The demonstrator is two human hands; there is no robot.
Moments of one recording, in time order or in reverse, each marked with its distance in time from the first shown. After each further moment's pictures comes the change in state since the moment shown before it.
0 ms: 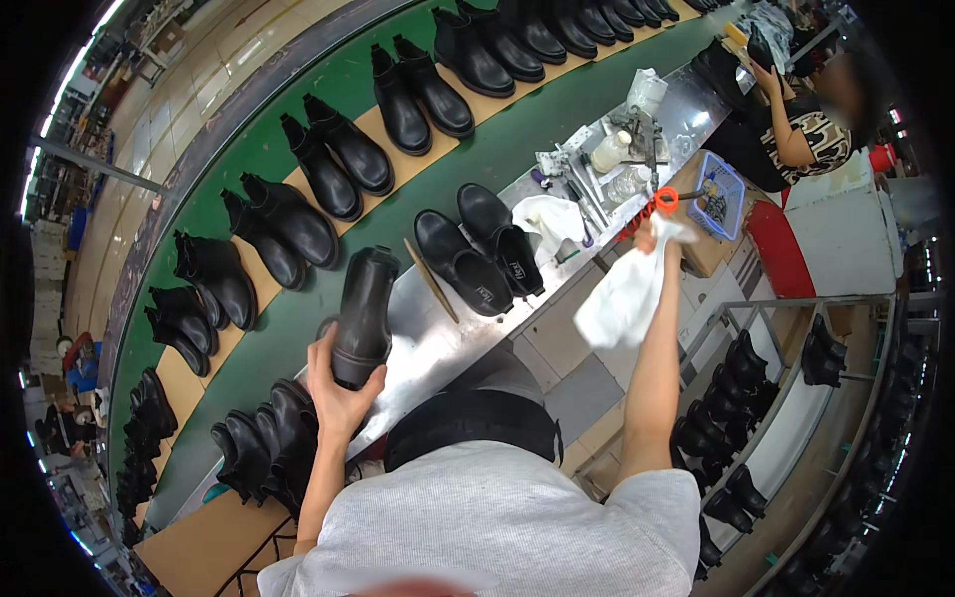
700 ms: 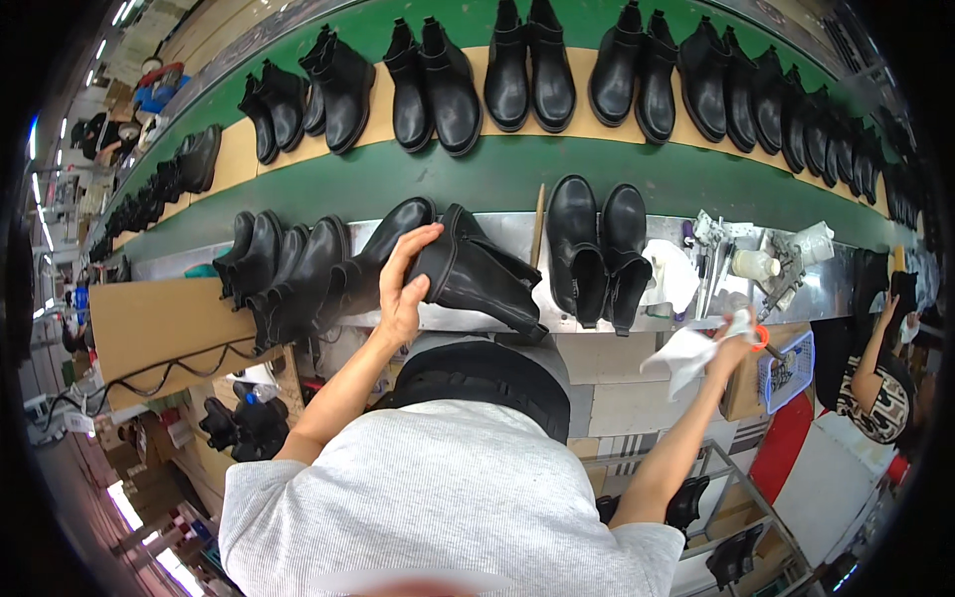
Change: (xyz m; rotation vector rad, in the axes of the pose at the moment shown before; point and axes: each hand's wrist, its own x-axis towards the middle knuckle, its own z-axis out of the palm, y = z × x) left_hand -0.032 -0.026 0.039 -0.437 0.427 -0.010; right_hand 0.098 0.045 -0.004 -1.120 1.050 -0.085
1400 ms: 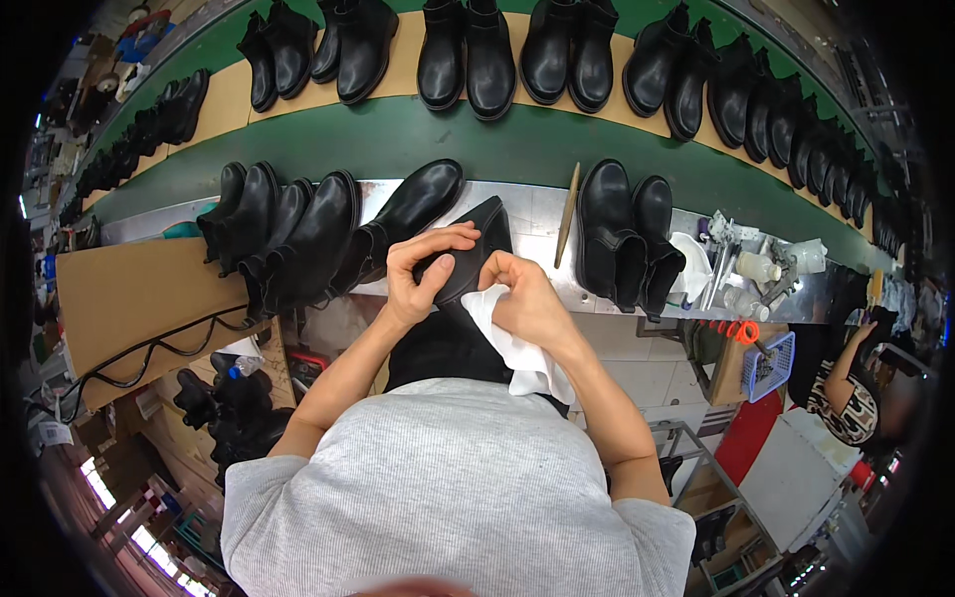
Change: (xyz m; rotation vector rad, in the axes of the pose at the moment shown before) left_hand -0.016 -0.009 -0.042 -0.232 0.012 -0.089; right_hand -0.290 -0.157 0.279 -0.185 -1.321 0.139
